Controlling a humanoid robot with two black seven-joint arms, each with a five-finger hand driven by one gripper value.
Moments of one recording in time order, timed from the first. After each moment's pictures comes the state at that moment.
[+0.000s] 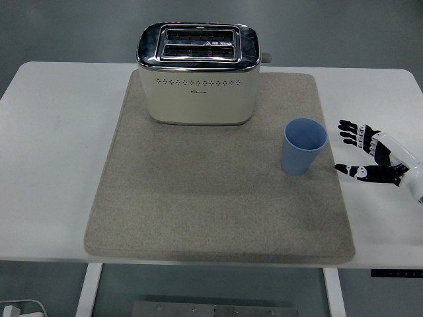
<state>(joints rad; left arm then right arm) -0.06 0.00 -0.04 -0.06 -0.03 -0.13 -0.01 0.50 -0.71 0.52 1.11 -0.79 0.03 0.61</state>
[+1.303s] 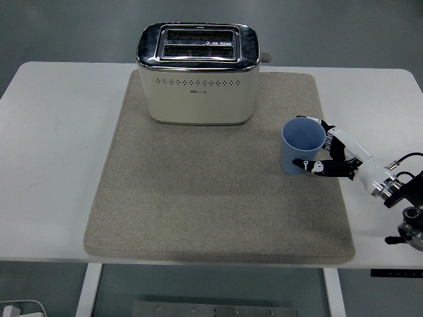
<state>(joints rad) -0.06 0.00 -0.04 -0.06 -0.03 -0.13 -0.01 0.56 -0.52 0.52 1.09 -0.82 0.03 0.54</state>
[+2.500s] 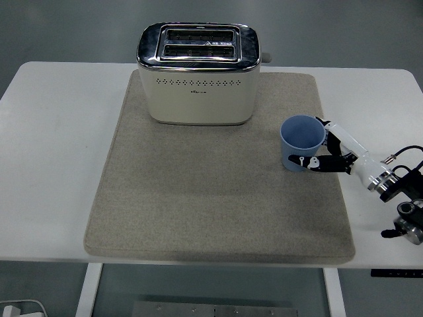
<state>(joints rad) -0.06 0.00 -0.04 -0.06 -0.03 -0.13 -0.01 0.58 -0.51 0.53 1.08 -0.87 -0.01 0.53</state>
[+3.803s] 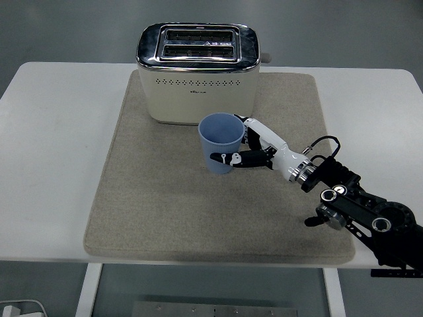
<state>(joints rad) -0.06 0.00 -0.04 -0.06 -0.03 -0.13 -0.01 0.72 -0.17 0.45 1.01 -0.84 -0.01 0.42</state>
